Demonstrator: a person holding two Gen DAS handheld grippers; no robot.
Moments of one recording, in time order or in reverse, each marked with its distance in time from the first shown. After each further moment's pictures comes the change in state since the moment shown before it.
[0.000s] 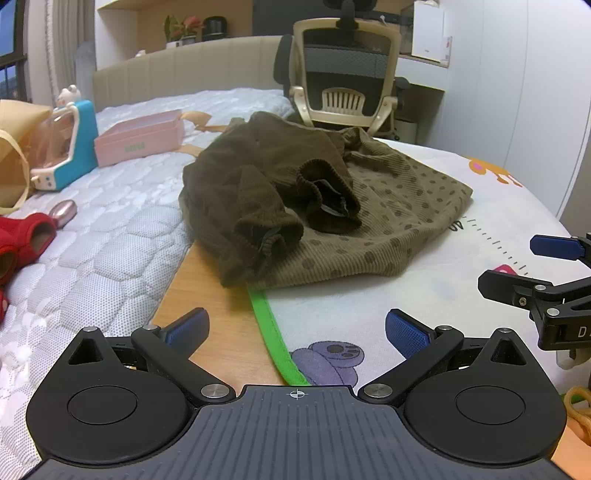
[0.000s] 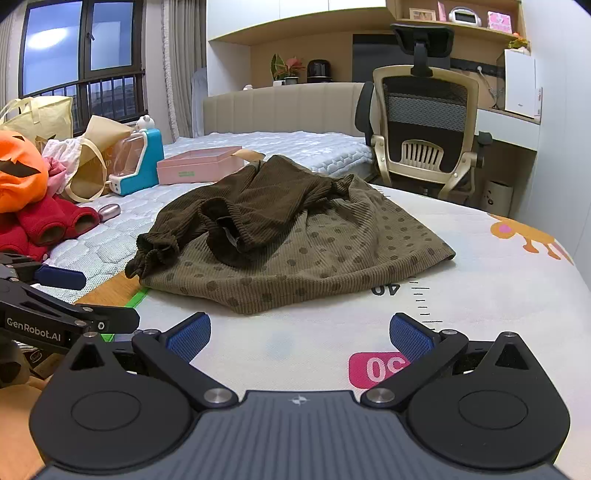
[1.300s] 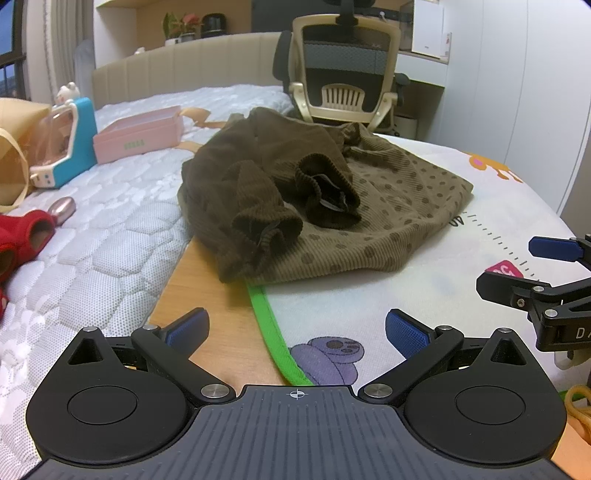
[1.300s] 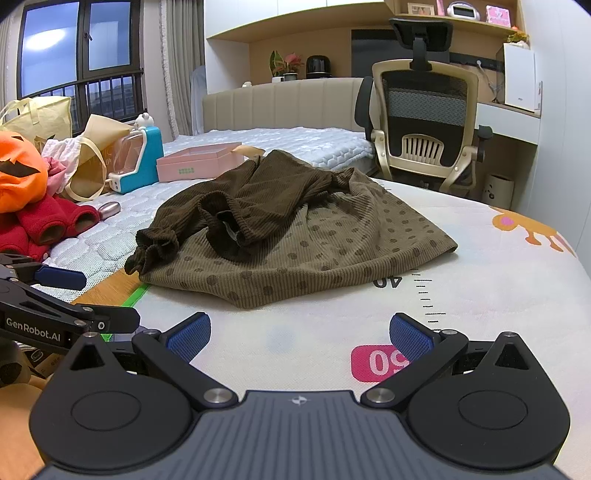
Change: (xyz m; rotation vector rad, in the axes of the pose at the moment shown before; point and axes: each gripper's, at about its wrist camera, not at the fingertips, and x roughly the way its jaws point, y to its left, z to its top) left arm 0.003 0.000 -0.002 0.000 0.011 0.000; right arm 0.003 -0.001 -0.003 0.013 0.011 0.006
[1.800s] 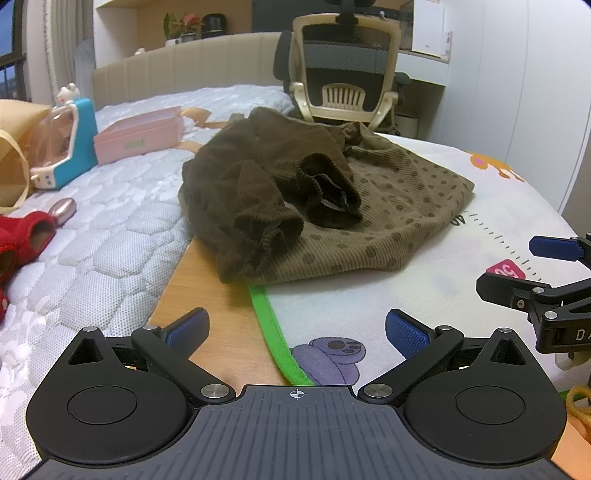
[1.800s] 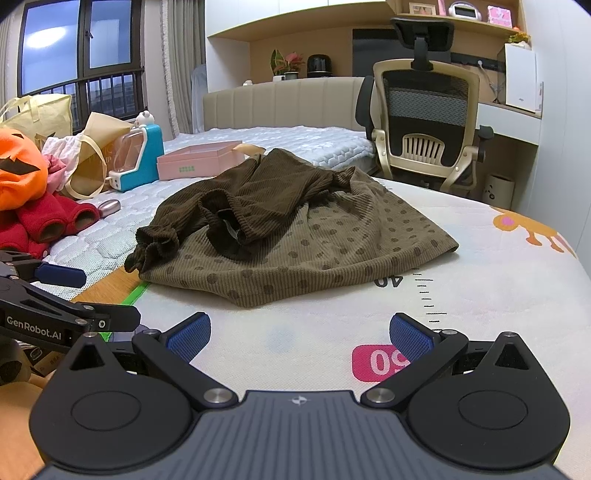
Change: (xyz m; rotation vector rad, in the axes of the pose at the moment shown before) left arm 0.001 0.000 0.000 0.008 0.001 0.006; right arm 0.001 0.000 -0.001 -0.006 0.003 -0.001
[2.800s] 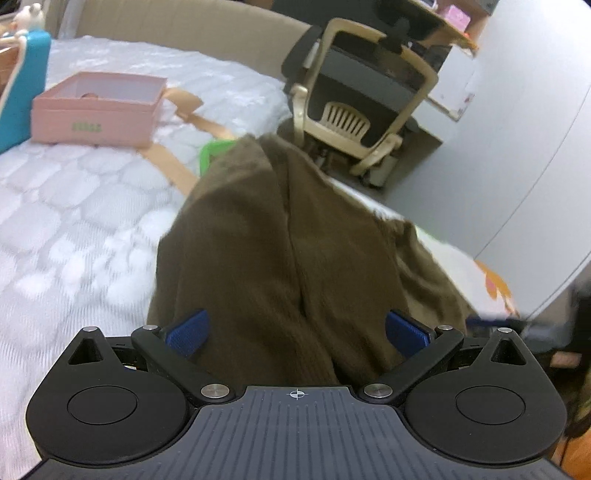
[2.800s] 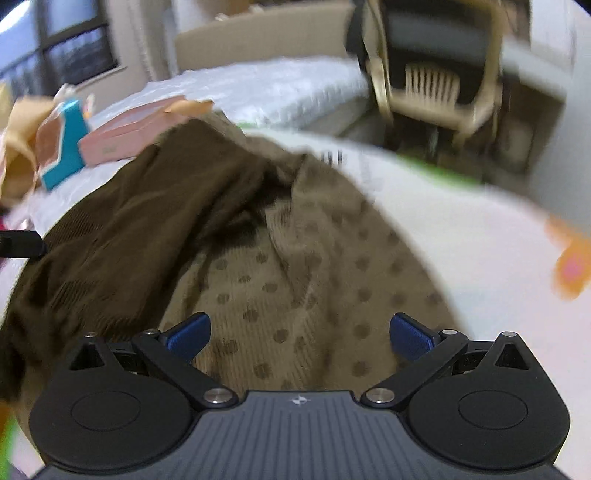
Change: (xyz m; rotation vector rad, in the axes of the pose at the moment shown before) left arm 0.153 0.124 0.150 -0.273 0.026 -0.297; right arm 0.202 -0.102 0.112 0.049 0.231 0.015
